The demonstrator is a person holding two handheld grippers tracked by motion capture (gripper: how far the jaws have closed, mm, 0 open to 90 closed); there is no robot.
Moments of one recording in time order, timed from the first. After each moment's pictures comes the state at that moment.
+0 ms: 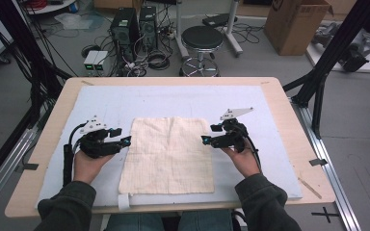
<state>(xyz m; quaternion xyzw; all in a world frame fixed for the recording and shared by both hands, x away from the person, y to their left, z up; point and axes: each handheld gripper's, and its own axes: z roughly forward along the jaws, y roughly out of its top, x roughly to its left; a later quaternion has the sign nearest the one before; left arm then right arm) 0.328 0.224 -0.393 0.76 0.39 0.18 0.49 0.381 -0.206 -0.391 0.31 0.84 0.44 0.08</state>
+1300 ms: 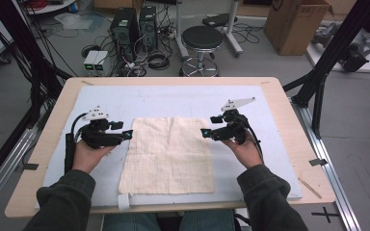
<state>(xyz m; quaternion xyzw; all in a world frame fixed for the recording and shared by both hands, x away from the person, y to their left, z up) 0.360 0.222 -0.372 0.78 0.38 0.15 0.48 0.396 -0.203 -0.362 0.29 0.84 0.45 0.08</state>
